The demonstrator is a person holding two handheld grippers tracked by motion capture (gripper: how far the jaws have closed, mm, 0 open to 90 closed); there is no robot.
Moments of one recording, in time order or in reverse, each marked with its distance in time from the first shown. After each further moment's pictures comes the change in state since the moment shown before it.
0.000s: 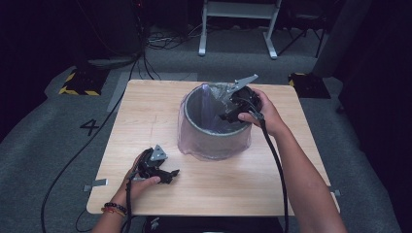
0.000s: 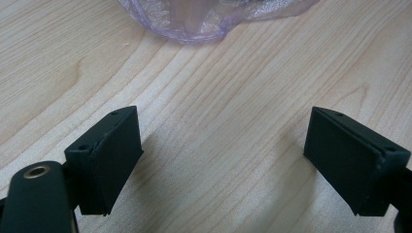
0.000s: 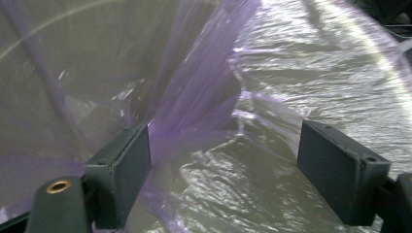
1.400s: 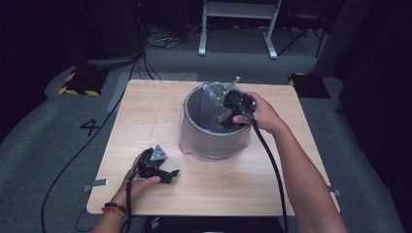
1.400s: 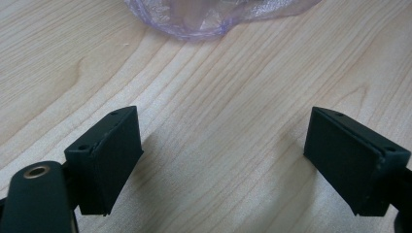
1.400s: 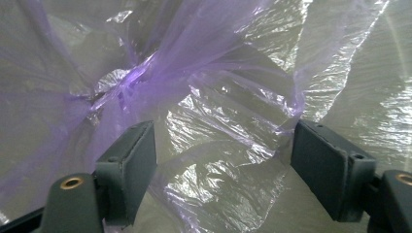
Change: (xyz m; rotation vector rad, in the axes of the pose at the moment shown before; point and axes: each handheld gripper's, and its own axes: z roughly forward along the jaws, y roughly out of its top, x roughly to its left) left arm 0.000 0.000 0.000 0.000 0.000 0.000; right arm 0.010 0.010 0.016 0.271 -0.014 -0.082
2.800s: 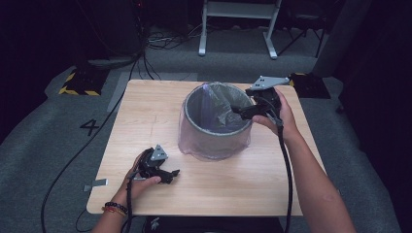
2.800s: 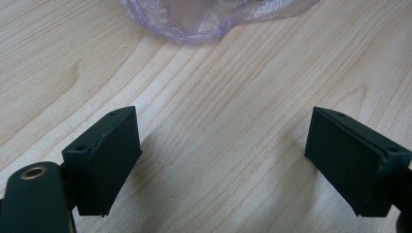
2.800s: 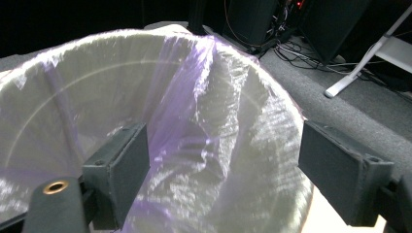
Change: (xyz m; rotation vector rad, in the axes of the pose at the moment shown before) left arm 0.000 0.001 0.000 0.008 -0.004 0.004; right arm -0.003 -0.053 -0.063 -0.512 -0.127 0.194
